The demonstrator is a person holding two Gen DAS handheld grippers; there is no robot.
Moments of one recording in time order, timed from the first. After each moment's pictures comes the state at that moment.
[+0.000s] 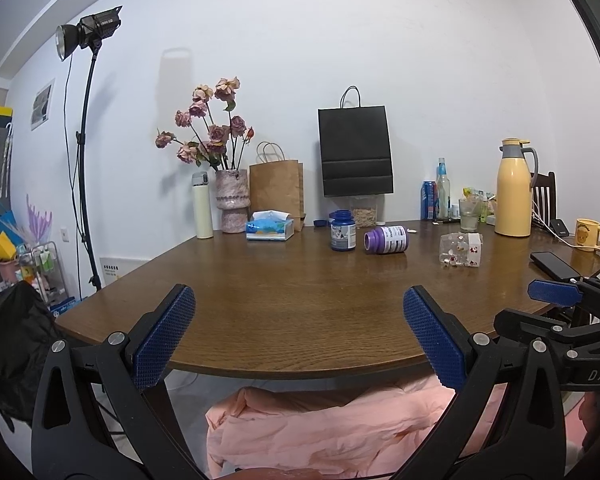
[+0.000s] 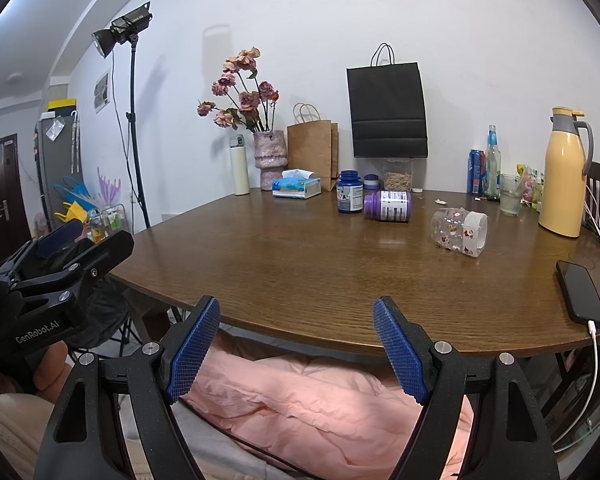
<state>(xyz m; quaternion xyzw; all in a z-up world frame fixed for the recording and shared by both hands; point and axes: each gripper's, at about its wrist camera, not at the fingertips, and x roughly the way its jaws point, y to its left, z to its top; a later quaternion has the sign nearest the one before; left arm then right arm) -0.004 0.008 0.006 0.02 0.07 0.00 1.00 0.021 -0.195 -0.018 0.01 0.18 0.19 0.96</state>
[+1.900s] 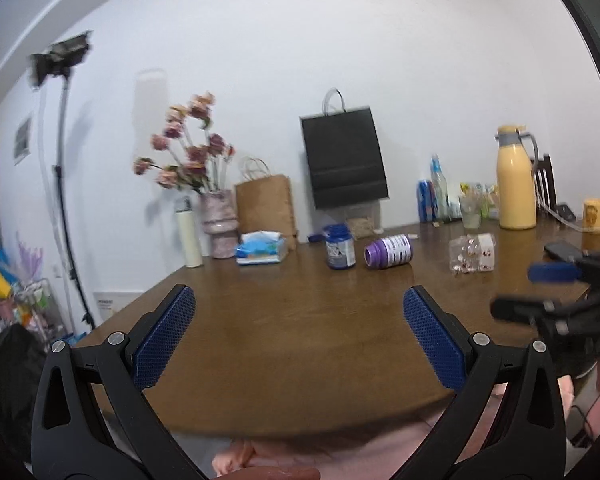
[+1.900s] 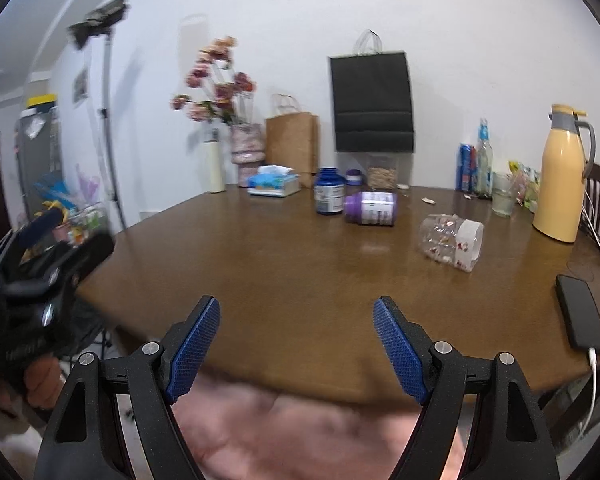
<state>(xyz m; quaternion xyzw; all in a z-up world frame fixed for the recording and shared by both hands) 0.070 -0.012 0.011 0.08 0.05 -0.01 1.00 0.096 -0.194 -0.007 0.01 0.21 0.15 0.97</state>
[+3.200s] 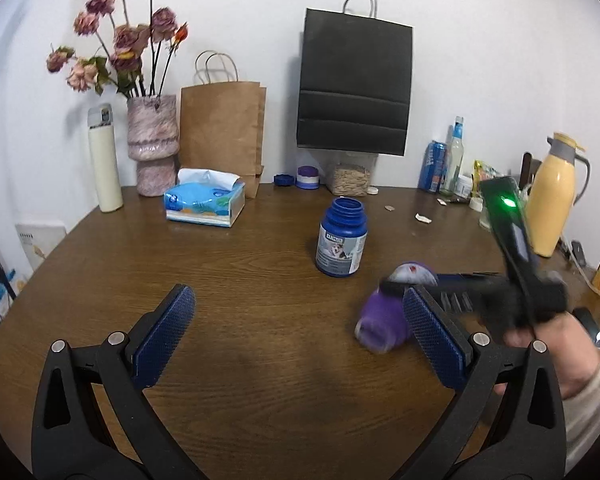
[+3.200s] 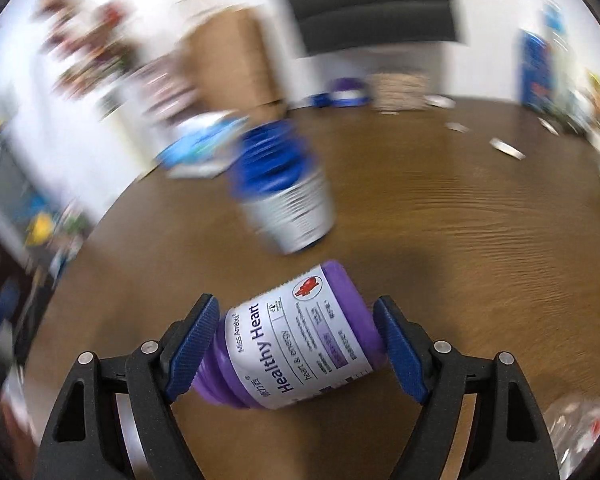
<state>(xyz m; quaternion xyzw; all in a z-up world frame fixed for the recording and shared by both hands) 0.334 0.020 0.042 -0.01 0.23 -0.09 0.97 0.443 -0.160 -0.022 0.06 0.40 0.21 0.89</state>
